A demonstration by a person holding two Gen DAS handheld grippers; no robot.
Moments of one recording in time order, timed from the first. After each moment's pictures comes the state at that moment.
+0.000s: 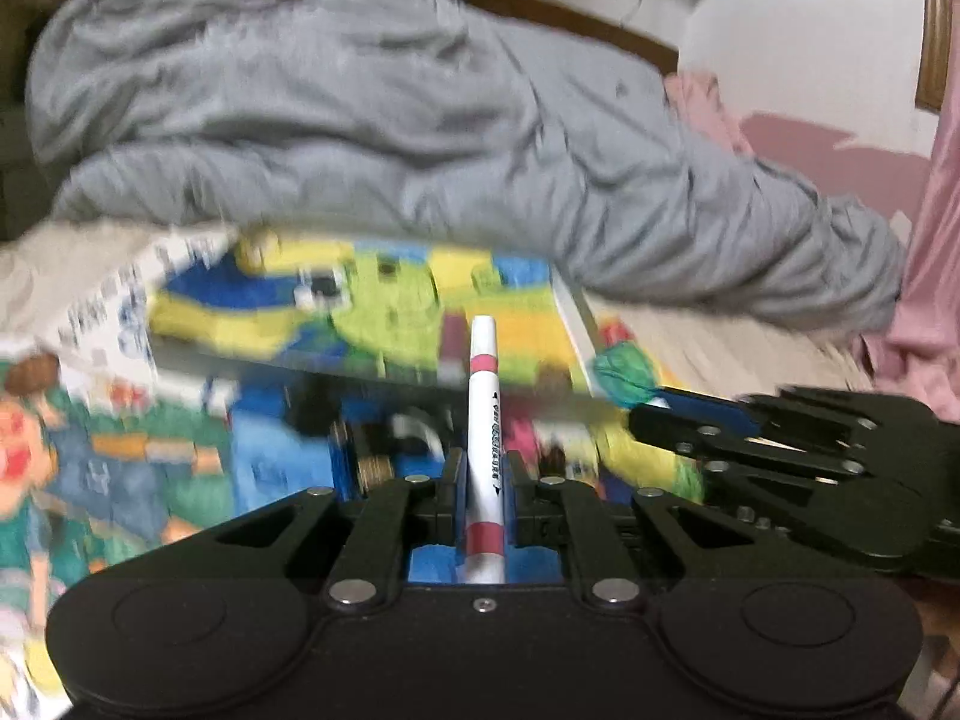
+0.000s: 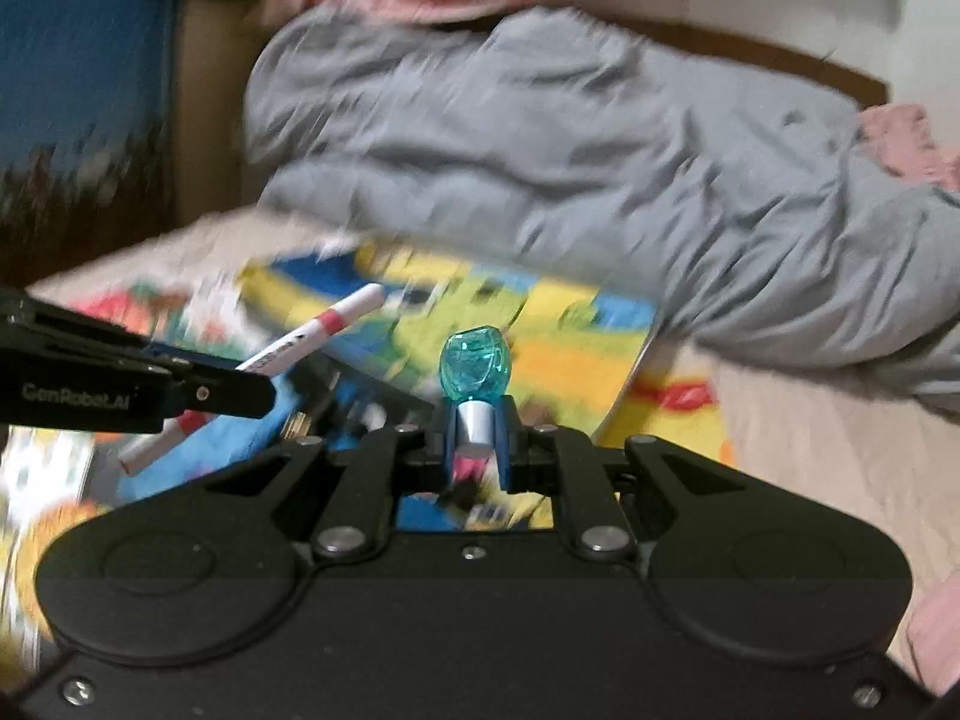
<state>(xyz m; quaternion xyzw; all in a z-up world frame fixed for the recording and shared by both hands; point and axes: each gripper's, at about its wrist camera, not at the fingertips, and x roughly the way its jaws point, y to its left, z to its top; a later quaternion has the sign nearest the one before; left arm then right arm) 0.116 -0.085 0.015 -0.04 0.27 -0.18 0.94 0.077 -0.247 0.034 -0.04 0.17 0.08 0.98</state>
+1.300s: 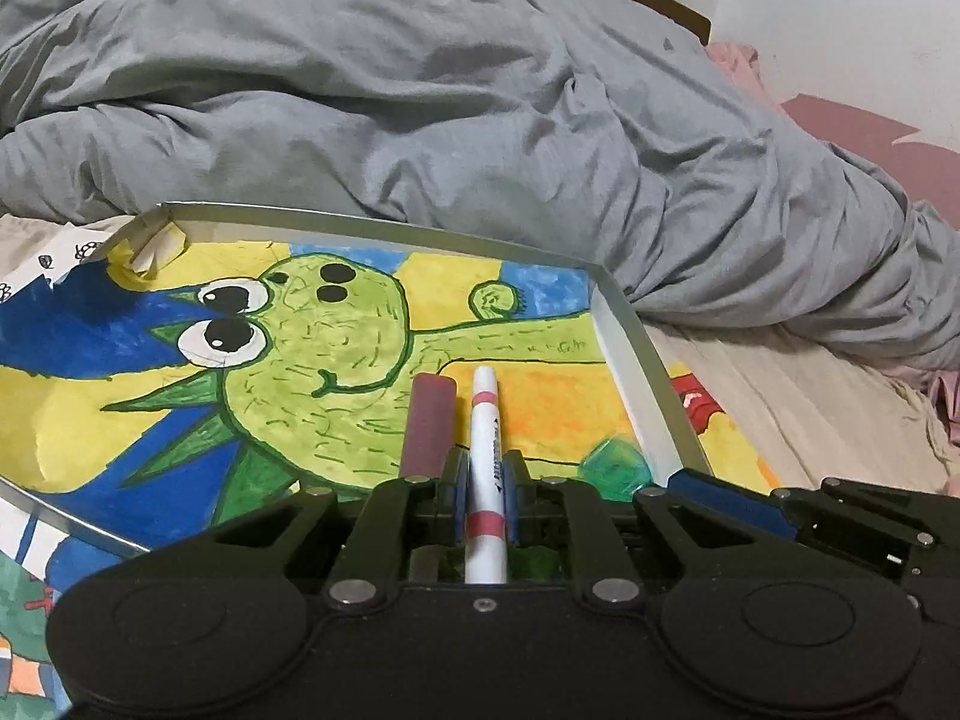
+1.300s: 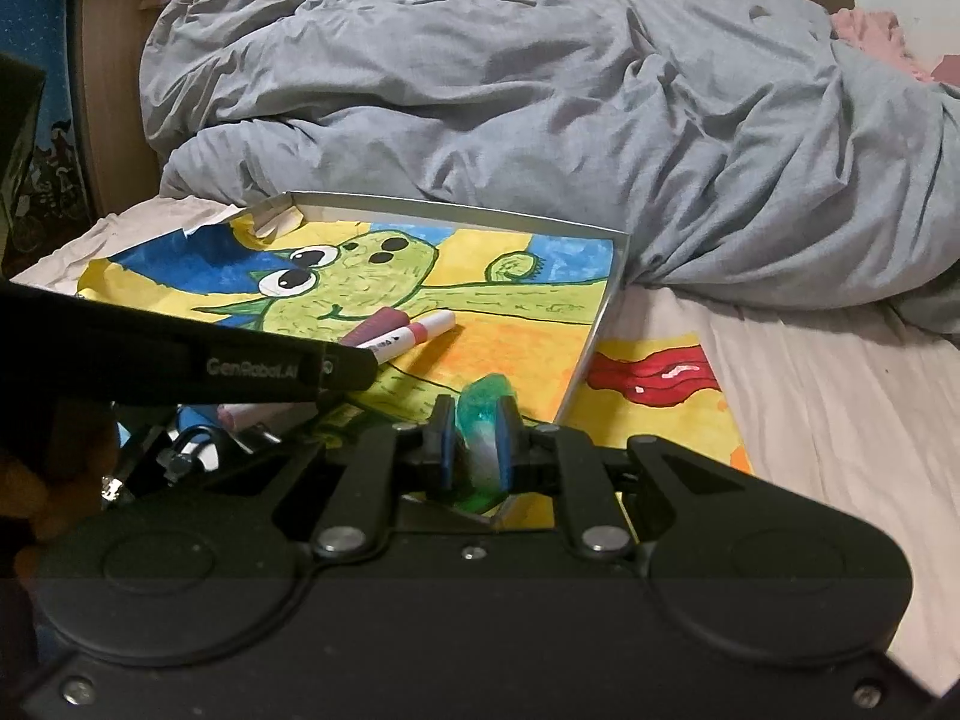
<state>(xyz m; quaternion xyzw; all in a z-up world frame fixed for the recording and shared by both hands) 0.286 -0.145 -0.035 -0.05 0.31 -0.19 0.93 0.193 -0.278 -0.011 0.00 0.23 0.03 0.97</state>
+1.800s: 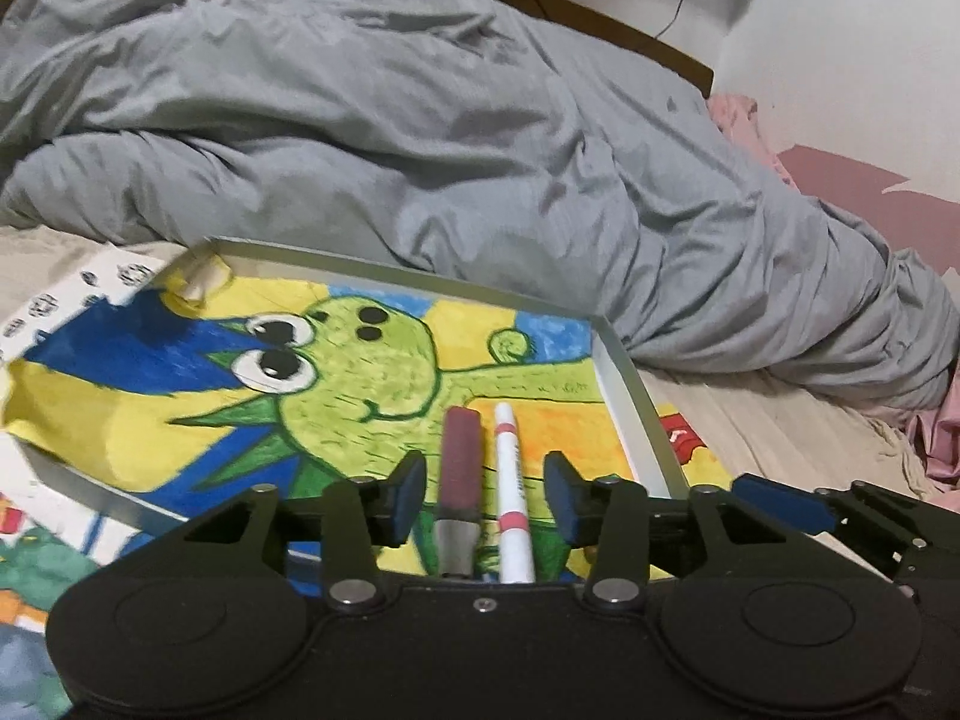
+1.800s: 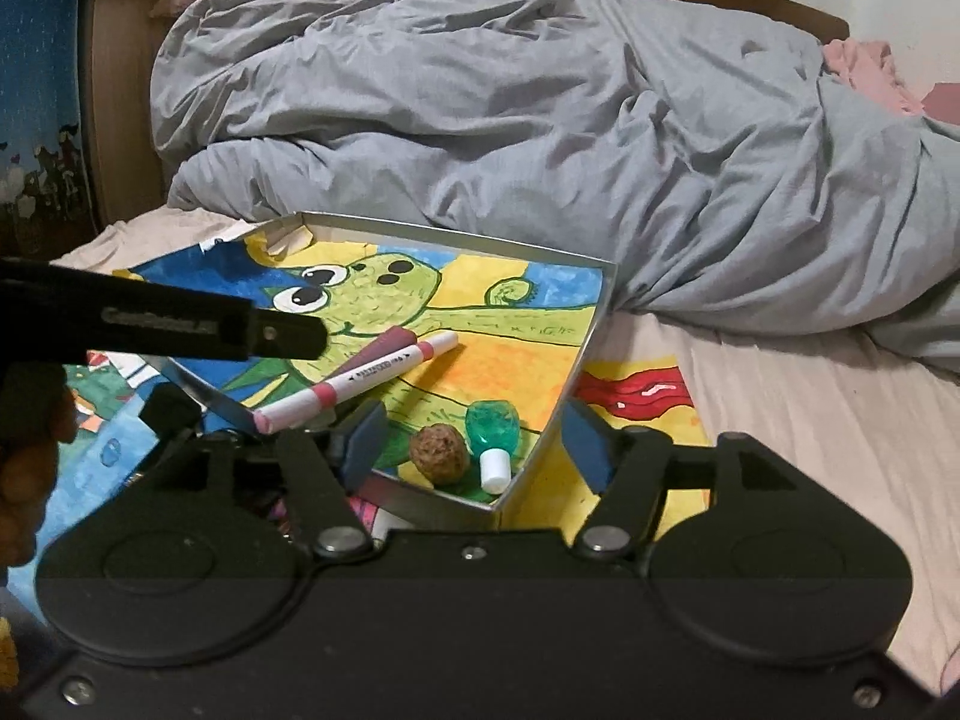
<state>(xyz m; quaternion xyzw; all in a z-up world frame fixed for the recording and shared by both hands) 0.254 -0.111 -0.009 -0.07 0.27 -0.18 0.94 0.167 -0.276 0.006 -0.01 0.21 0.03 0.98</state>
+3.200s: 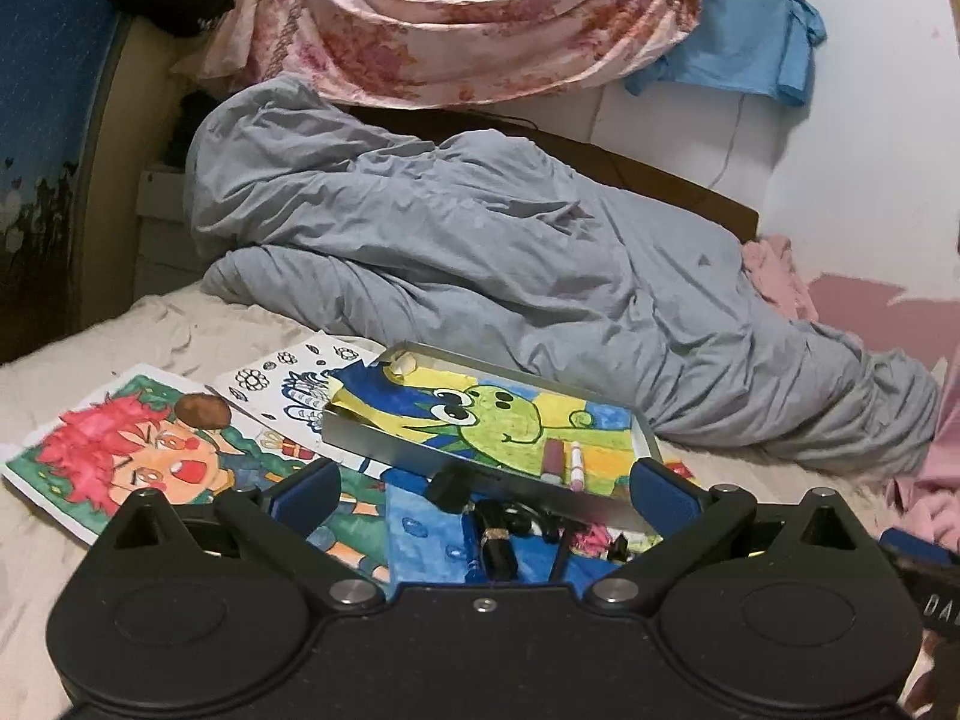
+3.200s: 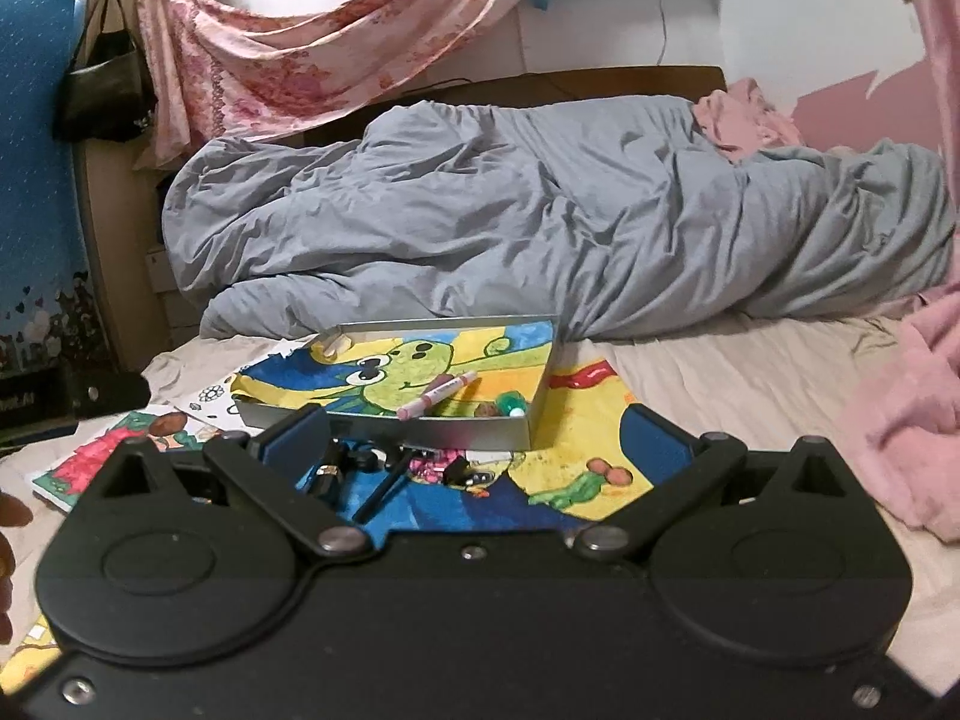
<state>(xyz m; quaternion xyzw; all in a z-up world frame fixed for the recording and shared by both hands) 0.001 -0.018 0.047 -0.10 0.15 -0.08 0.98 -0.062 -0.251 0.042 0.09 0.10 -0.03 0.99</state>
